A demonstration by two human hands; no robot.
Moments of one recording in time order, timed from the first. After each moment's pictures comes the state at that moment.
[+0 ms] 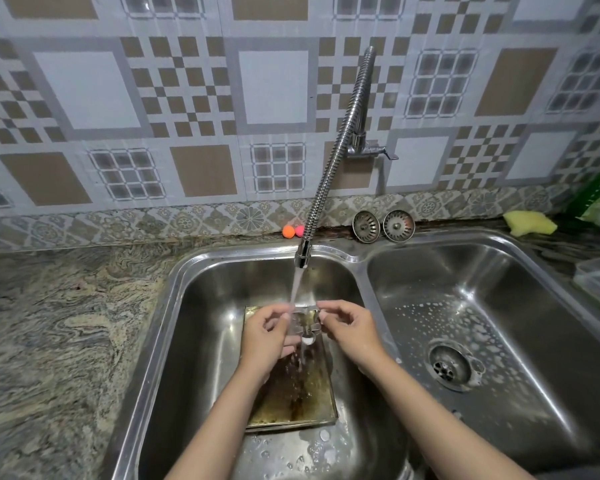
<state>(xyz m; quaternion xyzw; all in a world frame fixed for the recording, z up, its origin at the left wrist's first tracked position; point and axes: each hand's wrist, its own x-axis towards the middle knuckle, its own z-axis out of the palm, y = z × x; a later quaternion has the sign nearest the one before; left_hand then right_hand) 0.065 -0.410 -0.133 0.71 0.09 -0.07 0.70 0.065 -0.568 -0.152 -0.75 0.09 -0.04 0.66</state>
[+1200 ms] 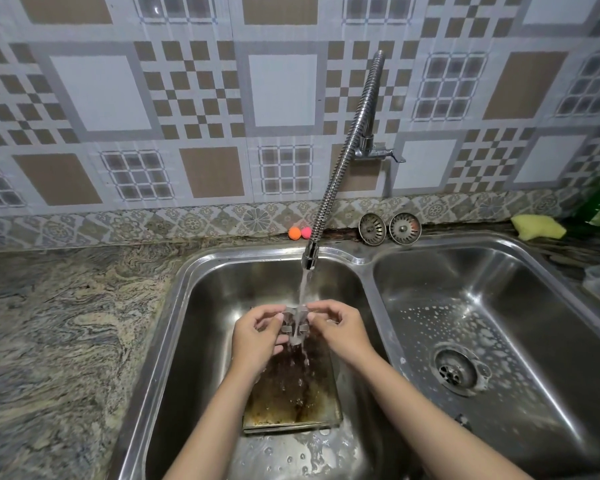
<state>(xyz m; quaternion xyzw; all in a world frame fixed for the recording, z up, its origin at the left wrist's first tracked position) 0.062 -0.391 -0.126 0.72 0.10 -0.04 0.69 0.071 -0.546 -0.147 -0.76 0.06 -0.02 0.64</state>
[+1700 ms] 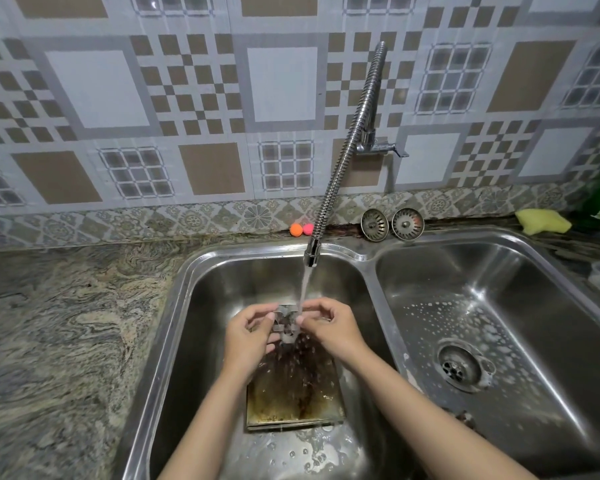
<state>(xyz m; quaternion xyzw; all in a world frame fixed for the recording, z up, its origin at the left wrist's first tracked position) 0.064 -0.377 -0.133 0.72 0.11 -0.02 0.68 0.073 -0.533 -0.144 -0.76 0.04 -0.01 0.64</state>
